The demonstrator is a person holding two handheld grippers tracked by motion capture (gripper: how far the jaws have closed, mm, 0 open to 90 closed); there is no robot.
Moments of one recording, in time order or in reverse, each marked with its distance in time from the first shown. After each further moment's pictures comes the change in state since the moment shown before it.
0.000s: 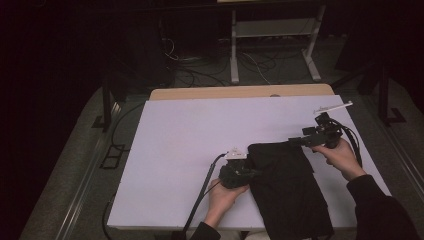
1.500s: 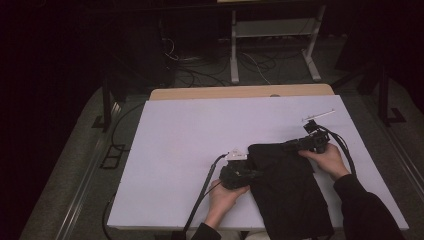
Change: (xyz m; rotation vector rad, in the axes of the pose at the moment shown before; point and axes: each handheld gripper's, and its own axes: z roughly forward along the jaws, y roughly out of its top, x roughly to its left) left arm -0.001 -0.002 0.001 -0.003 -0.007 0.006; right arm -0.022 -0.018 0.045 0.104 0.024 0.051
